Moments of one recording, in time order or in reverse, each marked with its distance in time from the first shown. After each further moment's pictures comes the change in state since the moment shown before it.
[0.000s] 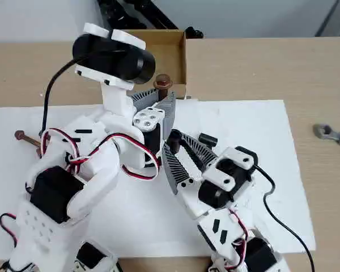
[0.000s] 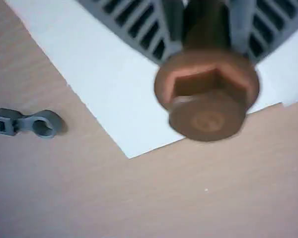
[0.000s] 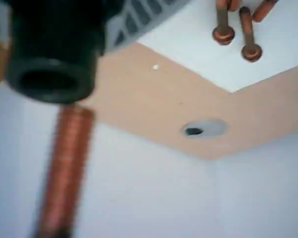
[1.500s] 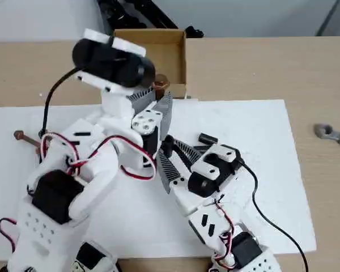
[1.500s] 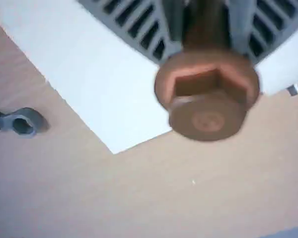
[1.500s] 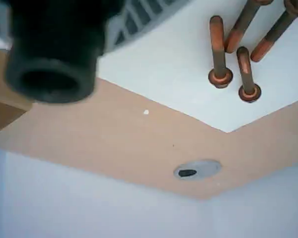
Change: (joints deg) left arm 0.4 -3.2 6.9 -5.4 -3.3; right arm -2.1 -0.1 13.5 -8.5 -3.6
